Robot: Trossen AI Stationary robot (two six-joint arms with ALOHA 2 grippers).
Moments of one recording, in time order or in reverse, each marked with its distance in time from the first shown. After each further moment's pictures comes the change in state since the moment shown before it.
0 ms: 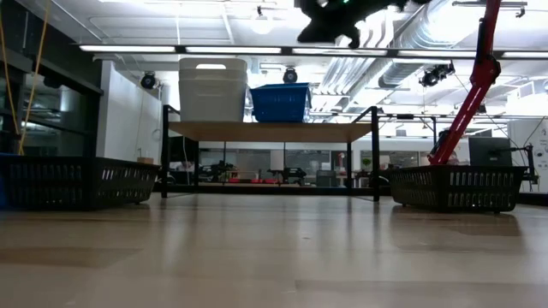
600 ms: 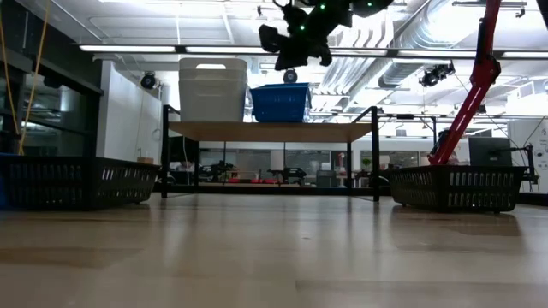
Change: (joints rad) left arm 0.000 0.003 0.000 0.000 -0.025 -0.012; right arm -0.067 0.336 0.371 -0.251 0.102 0.057
